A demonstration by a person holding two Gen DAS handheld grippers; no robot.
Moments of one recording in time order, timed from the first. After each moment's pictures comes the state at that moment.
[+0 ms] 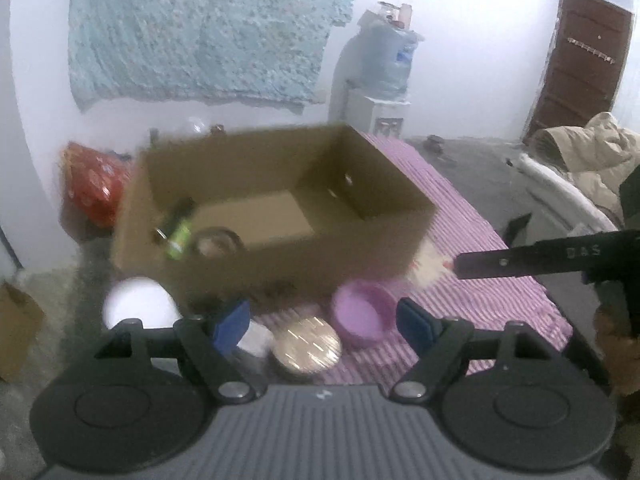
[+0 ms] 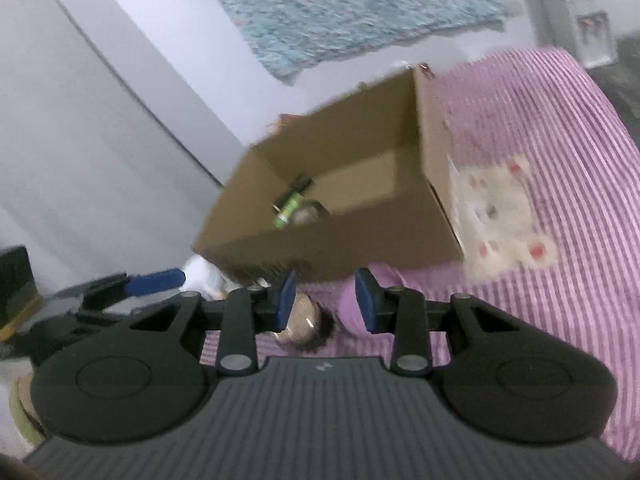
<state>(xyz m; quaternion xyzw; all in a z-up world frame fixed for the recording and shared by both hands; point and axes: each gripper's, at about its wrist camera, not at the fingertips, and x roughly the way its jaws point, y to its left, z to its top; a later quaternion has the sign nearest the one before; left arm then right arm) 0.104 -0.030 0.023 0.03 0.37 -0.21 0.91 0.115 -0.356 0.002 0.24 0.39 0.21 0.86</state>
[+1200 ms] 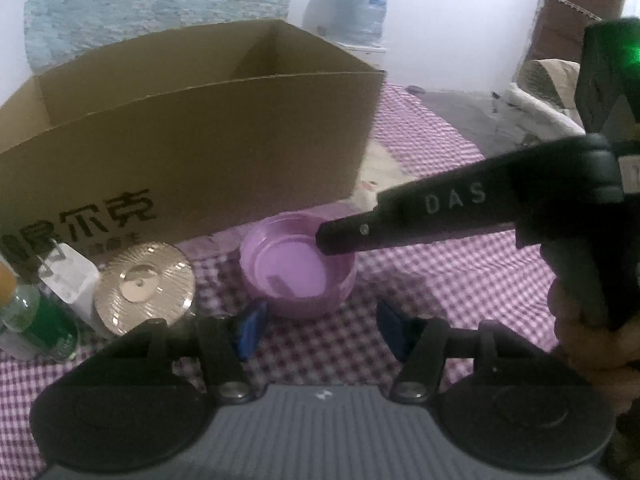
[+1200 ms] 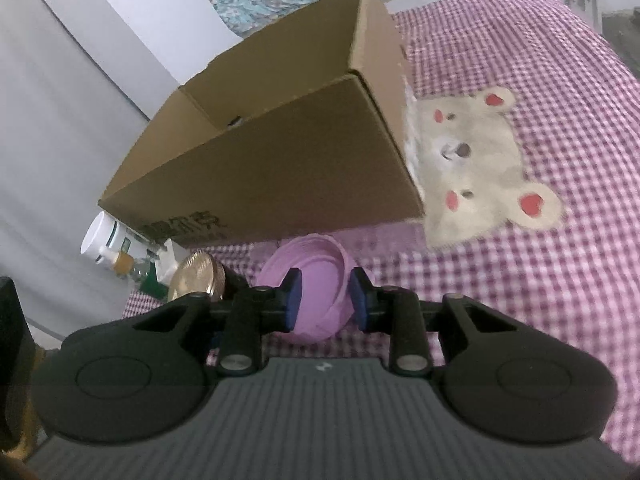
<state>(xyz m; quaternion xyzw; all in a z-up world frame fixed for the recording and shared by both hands) 0.119 -0.124 -0.083 0.05 0.42 -0.23 0.88 0.159 -0.332 -0.082 0.20 0.45 0.18 0.85</state>
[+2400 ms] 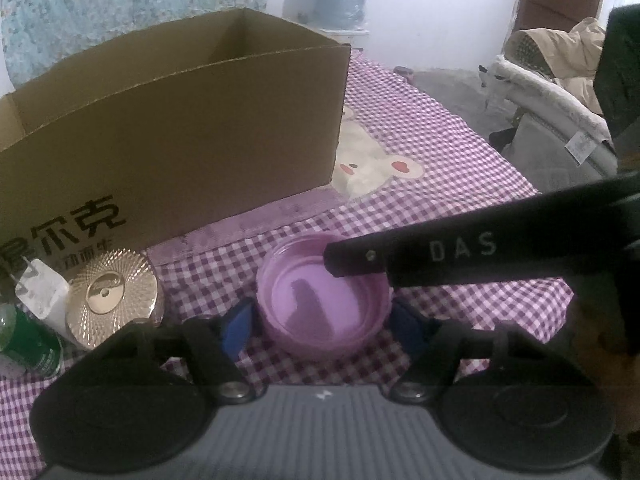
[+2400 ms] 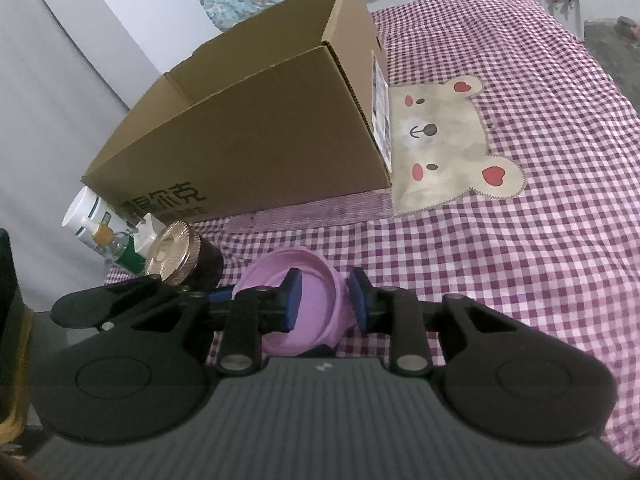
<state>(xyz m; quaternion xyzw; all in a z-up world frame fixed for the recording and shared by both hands) 0.127 -0.148 -0.098 0.09 0.42 -0.24 0.87 0.136 -0.336 -0.091 0.18 0.44 0.15 0.87</state>
